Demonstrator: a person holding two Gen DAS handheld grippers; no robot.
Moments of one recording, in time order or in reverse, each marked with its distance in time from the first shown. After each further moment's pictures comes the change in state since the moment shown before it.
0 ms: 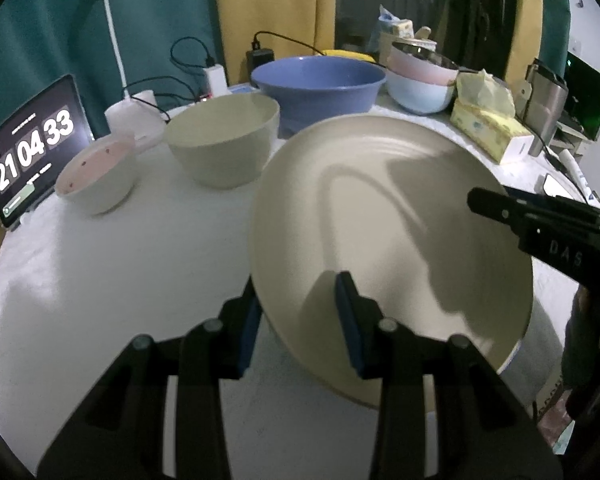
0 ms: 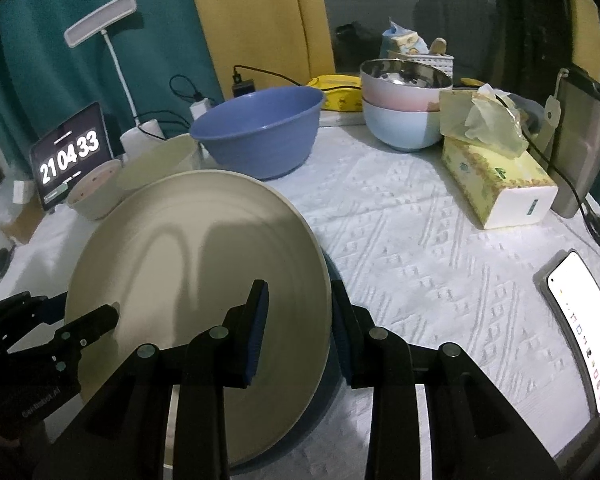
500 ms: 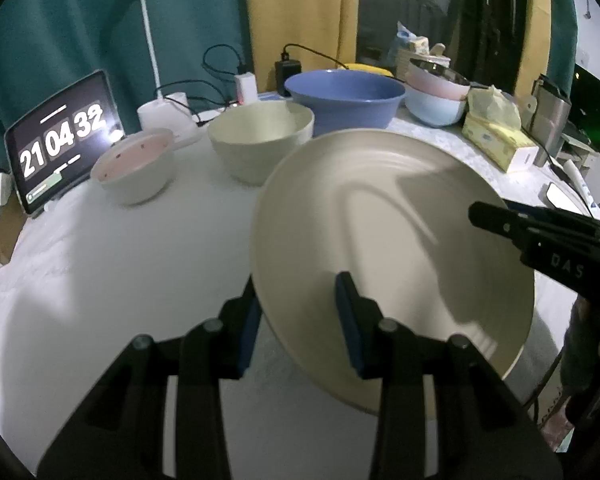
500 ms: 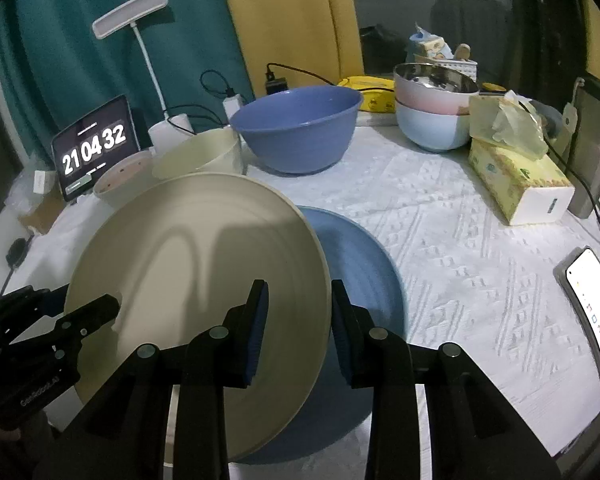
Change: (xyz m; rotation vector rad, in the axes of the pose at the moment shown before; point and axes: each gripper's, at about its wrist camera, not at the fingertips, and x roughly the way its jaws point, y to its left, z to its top) left arm -0.027 0.018 -0.017 -0.035 -0.047 0.038; right arm -0.010 0.024 -0.010 -0.021 -0.006 0.067
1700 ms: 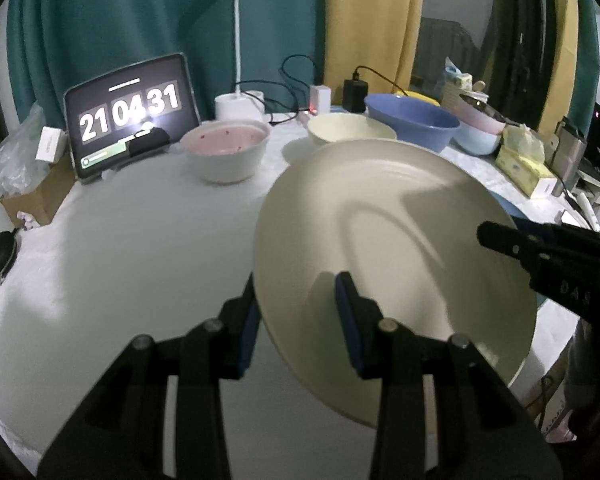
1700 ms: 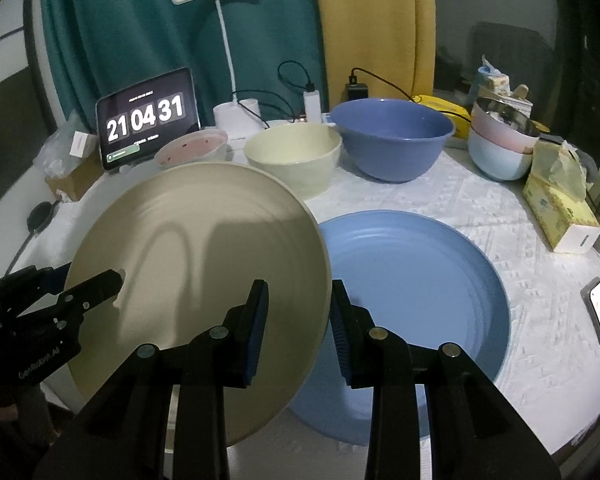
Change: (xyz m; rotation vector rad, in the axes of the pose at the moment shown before) left arm -0.044 0.083 -0.034 -0.115 -0.063 0.052; right arm -0.010 0.097 -0.006 -0.135 0.000 0.043
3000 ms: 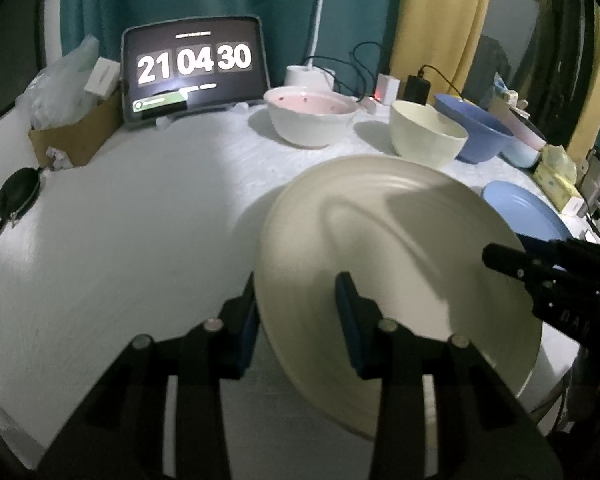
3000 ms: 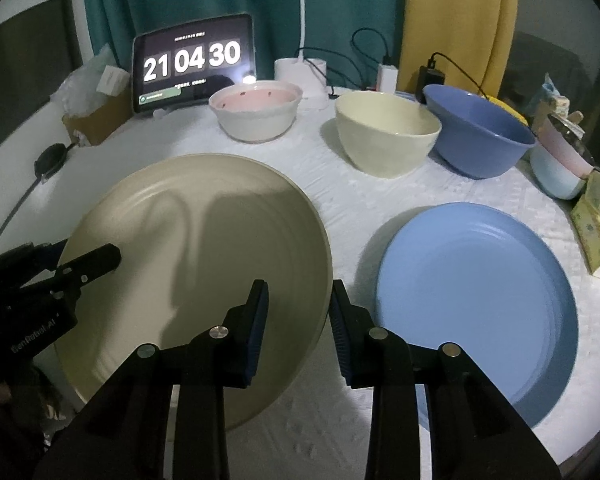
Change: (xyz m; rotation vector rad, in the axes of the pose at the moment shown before) left arm 0.005 0.083 -0.036 -0.136 0.026 0.042; right arm 0.041 0.083 -0.008 -0.142 0.103 0.022
